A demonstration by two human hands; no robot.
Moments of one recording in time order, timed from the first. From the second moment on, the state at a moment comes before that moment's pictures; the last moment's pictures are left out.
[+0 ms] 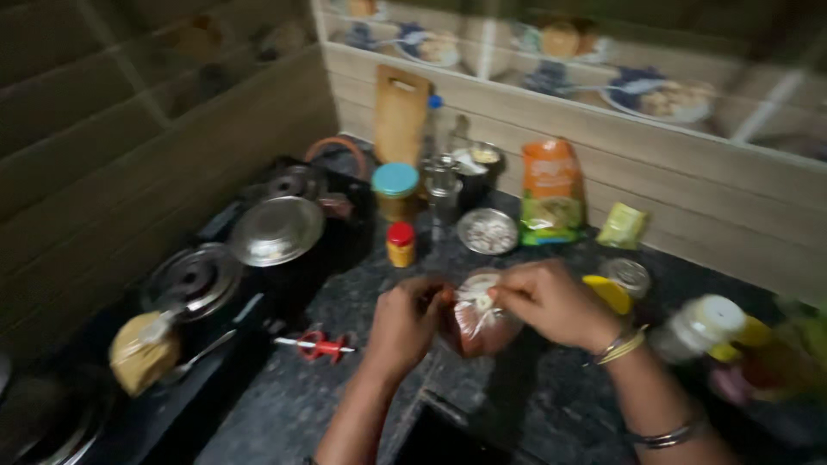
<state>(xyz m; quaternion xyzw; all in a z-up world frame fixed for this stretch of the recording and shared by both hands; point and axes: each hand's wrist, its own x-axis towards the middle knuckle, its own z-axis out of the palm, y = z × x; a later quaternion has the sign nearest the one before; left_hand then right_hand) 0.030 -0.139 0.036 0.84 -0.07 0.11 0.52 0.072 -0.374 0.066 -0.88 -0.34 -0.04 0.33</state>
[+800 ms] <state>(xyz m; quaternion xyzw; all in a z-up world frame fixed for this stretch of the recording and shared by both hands) 0.118 -0.382 -0.038 0.93 -0.21 -0.04 0.31 0.063 -0.608 -0.078 -0.97 0.10 0.01 0.20</state>
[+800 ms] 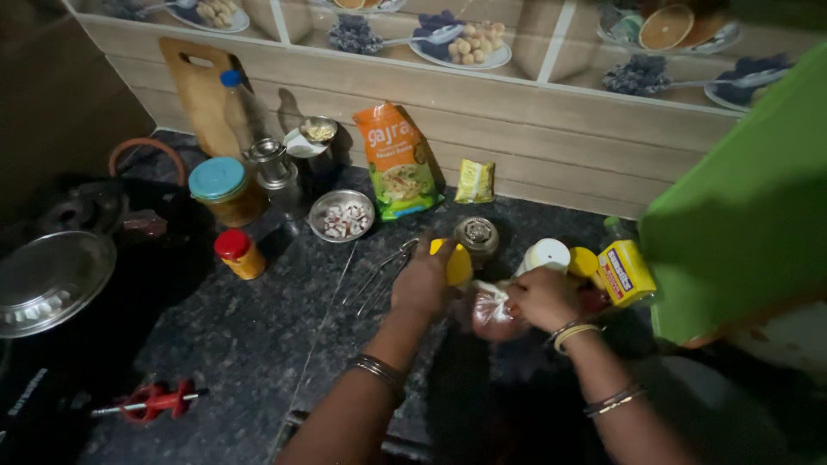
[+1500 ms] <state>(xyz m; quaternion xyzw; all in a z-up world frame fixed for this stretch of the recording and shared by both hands) 0.147 -0.374 -0.075 0.95 -0.19 -0.03 0.24 0.141 -0.597 -0.159 -0.94 0.14 -0.02 0.30</state>
